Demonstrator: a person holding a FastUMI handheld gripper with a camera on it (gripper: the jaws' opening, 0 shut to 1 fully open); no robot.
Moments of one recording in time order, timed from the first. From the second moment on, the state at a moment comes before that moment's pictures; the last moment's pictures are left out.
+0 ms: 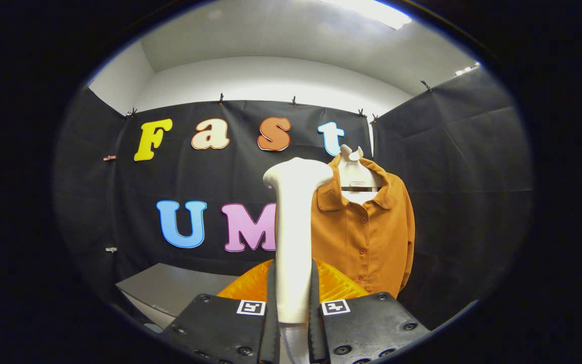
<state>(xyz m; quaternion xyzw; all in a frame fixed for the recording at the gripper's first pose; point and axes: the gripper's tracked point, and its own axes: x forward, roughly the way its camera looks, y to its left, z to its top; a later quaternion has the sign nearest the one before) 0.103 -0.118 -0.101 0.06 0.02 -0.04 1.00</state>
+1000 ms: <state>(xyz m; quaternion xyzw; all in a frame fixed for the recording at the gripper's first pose) 0.180 -0.175 -0.217 0.07 0.07 -0.03 0.99</state>
